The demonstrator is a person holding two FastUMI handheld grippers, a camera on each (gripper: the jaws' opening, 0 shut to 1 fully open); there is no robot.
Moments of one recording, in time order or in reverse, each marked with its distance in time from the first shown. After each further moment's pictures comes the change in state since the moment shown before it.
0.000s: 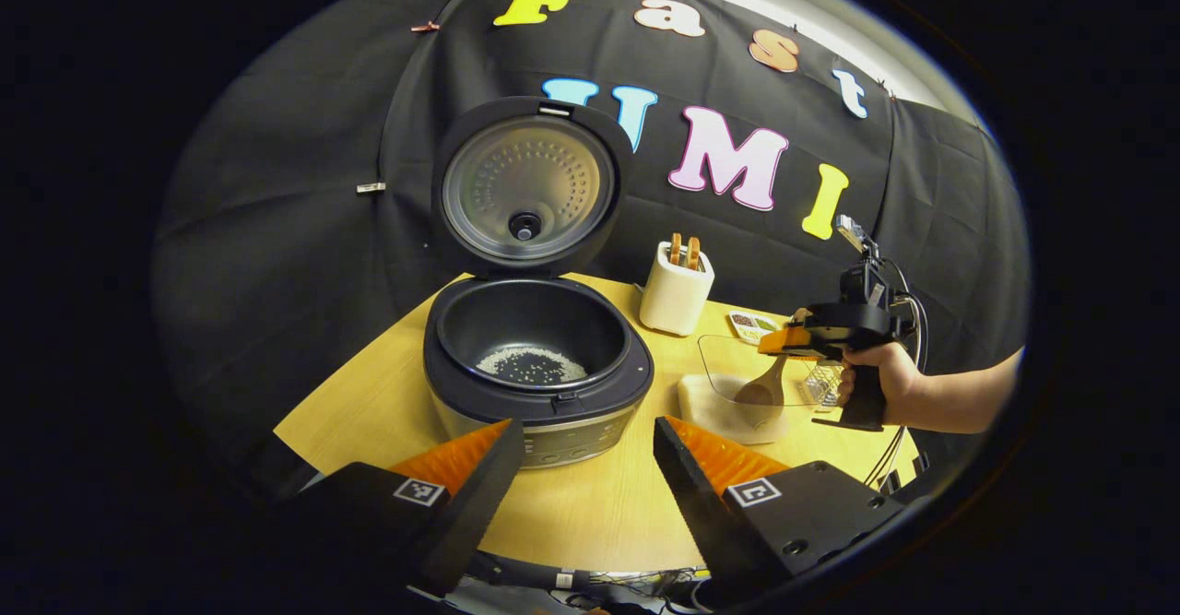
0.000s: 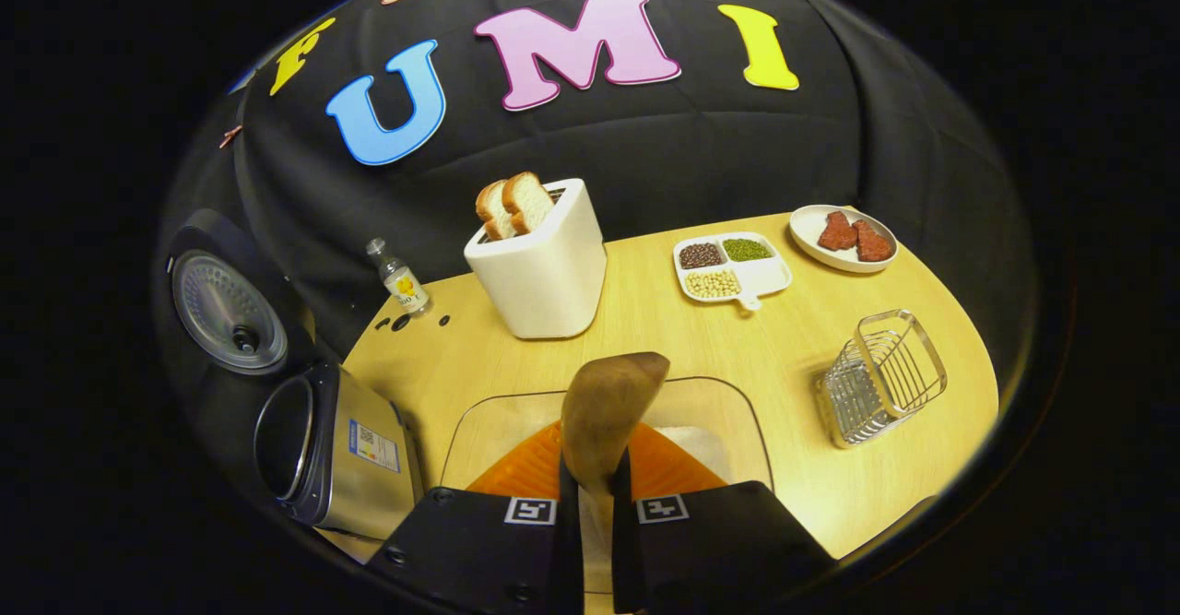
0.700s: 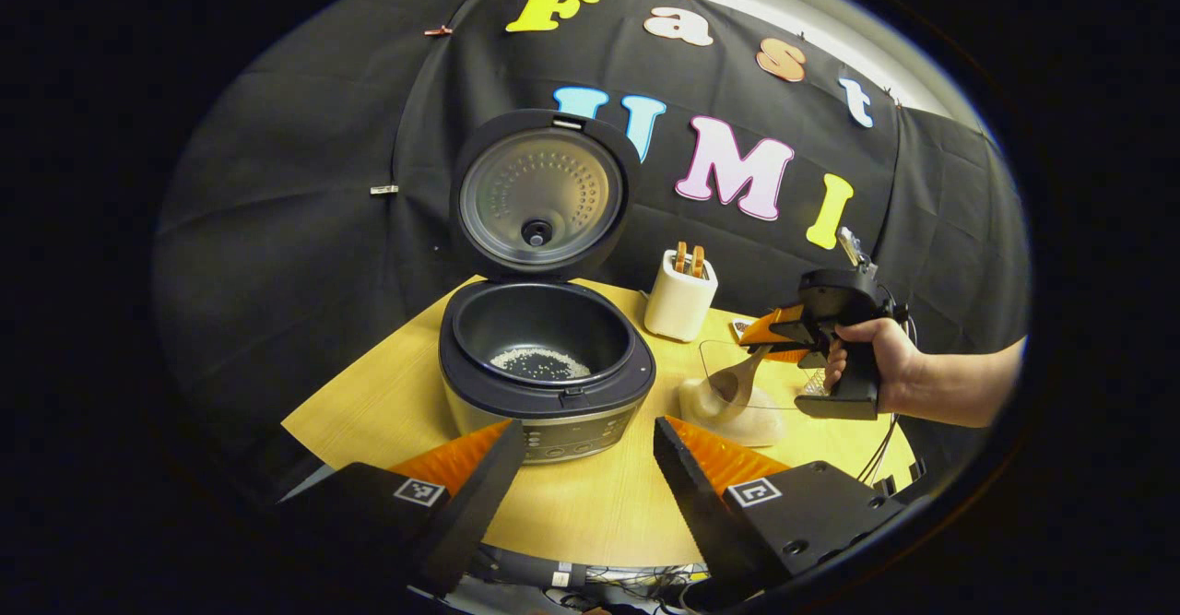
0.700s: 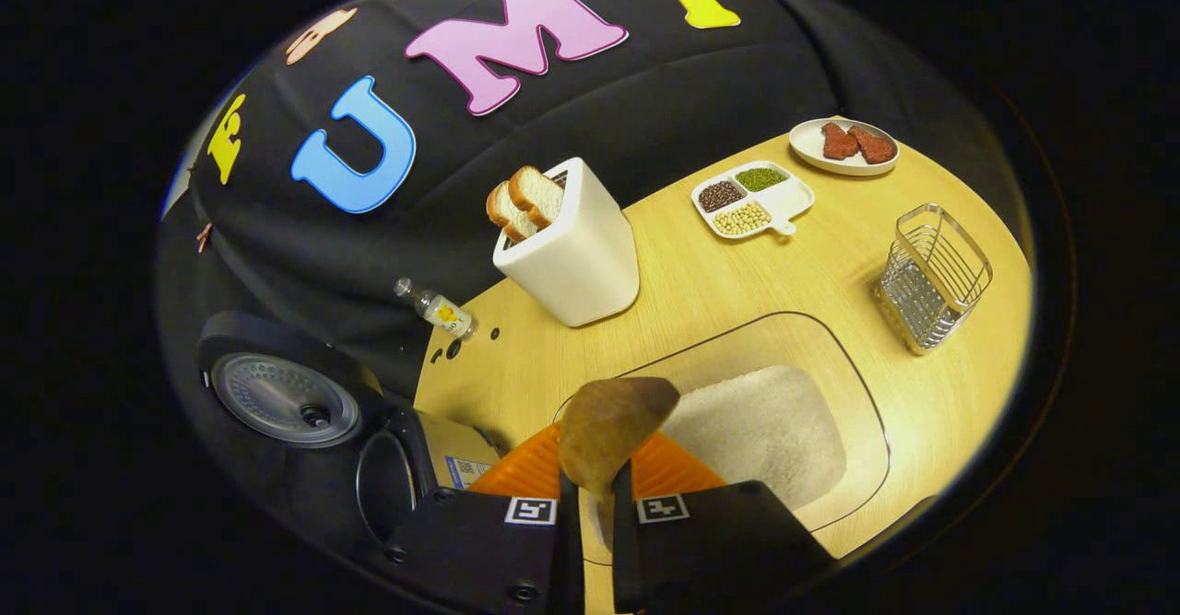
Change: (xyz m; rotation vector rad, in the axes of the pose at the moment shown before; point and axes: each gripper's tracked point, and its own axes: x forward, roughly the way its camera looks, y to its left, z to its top) left arm -0.020 -0.002 0.003 -0.036 -0.025 0.015; right arm -0.011 0.032 0.009 0.329 0.064 0.065
